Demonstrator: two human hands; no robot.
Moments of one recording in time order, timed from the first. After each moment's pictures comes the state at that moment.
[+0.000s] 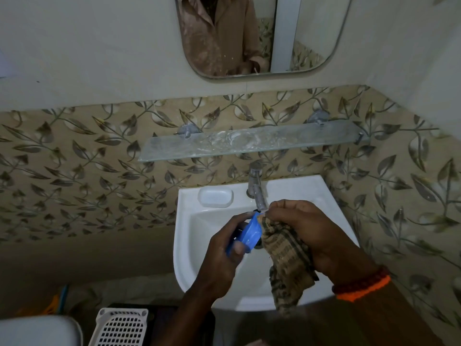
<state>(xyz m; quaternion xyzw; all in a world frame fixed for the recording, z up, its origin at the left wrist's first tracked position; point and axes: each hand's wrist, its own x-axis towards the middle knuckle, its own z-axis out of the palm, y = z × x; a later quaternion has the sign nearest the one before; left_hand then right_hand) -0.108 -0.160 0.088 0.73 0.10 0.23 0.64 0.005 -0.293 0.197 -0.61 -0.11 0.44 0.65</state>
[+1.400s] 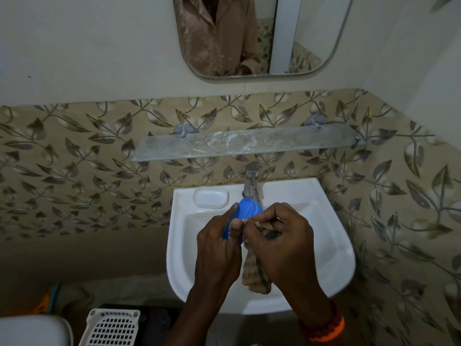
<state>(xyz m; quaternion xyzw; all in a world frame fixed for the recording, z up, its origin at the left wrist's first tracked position) -0.094 -0.174 0.113 0.77 0.25 0.34 0.47 -0.031 -0.277 0.166 -0.76 -0.30 -0.07 0.57</state>
